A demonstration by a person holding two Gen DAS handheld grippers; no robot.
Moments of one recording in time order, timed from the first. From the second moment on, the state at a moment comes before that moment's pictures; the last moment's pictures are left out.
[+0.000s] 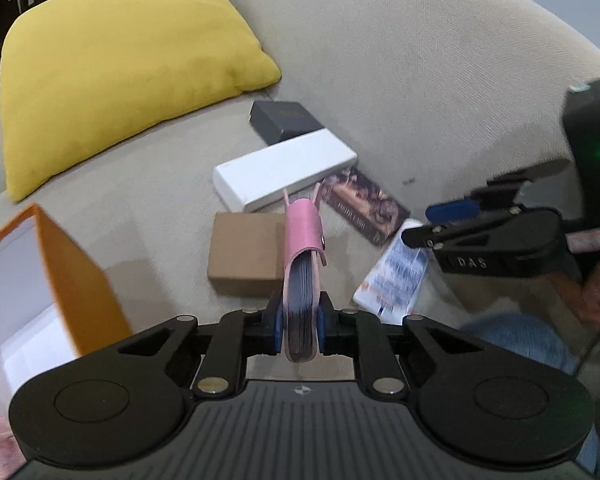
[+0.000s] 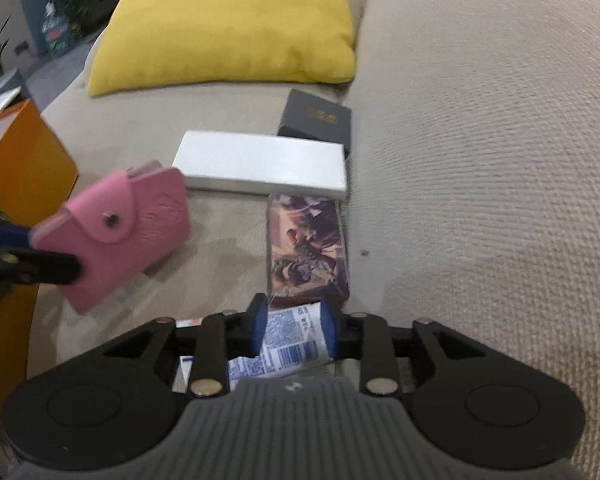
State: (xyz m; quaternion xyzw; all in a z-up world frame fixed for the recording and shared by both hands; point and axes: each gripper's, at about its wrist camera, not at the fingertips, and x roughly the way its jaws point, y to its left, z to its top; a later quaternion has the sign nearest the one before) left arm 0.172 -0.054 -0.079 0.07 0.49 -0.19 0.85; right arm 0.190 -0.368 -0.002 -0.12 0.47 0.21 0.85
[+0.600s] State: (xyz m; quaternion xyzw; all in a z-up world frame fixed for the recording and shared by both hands) left arm 0.176 -0.037 -0.087 0.08 0.54 -0.18 0.82; right arm 0.216 -0.309 -0.051 -0.30 0.47 0.18 0.81
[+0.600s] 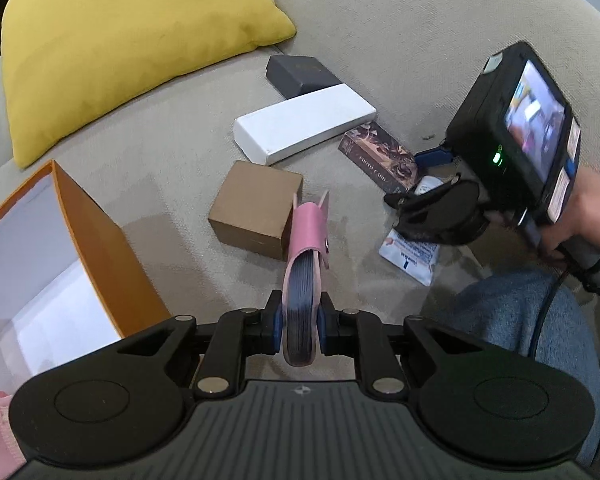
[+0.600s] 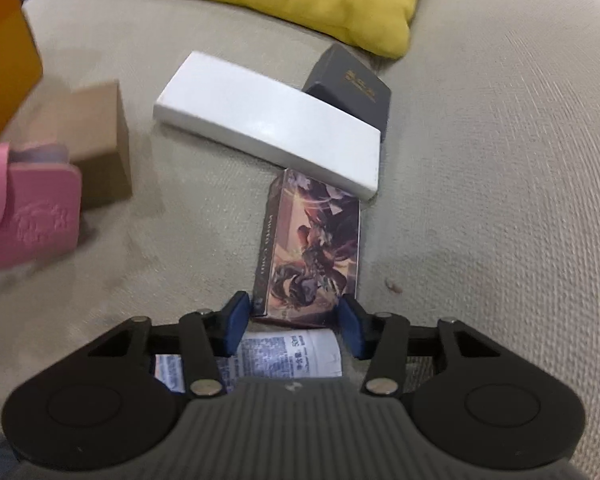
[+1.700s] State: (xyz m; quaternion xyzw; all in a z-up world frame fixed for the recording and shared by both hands) left arm 0.166 -0.023 -0.095 -0.02 0.50 -0.13 0.85; right arm 0.195 -0.363 0.018 0.00 0.50 0.22 0.83
